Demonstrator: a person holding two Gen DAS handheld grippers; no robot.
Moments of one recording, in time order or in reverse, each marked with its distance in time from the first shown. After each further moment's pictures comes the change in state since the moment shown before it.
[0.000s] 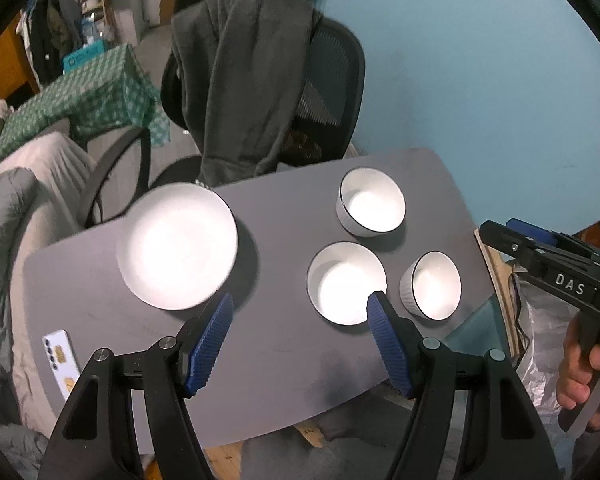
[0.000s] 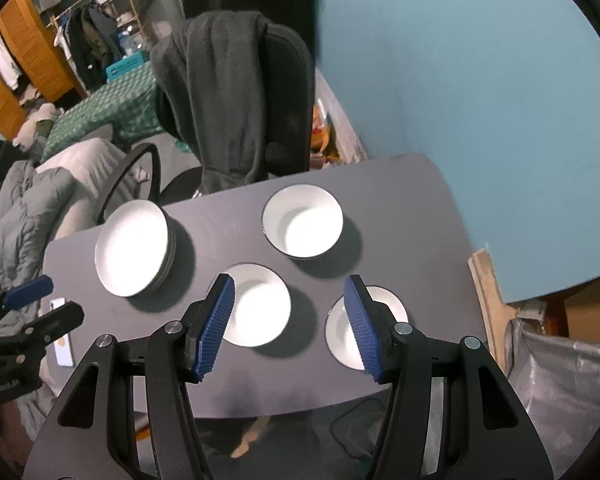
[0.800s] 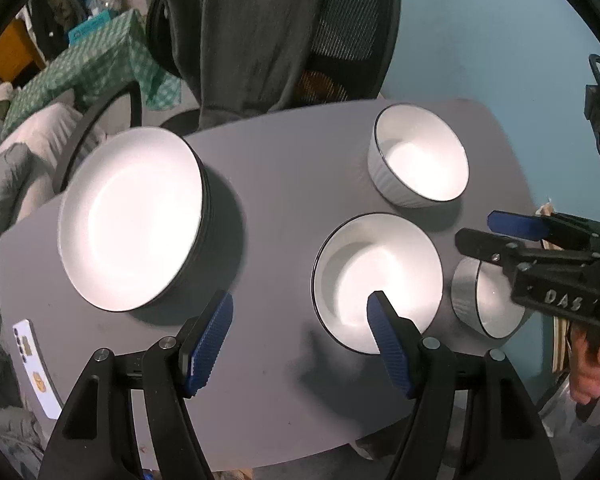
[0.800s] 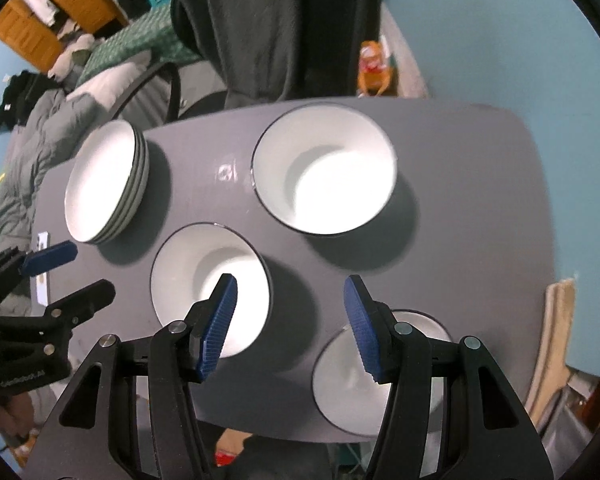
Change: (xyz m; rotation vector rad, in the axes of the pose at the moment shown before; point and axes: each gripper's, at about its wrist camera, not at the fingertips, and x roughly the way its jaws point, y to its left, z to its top) left arm 0.118 -0.012 -0.005 -0.026 0.125 0.094; right arm 0.138 -0.018 0.004 -0.177 0.225 0.170
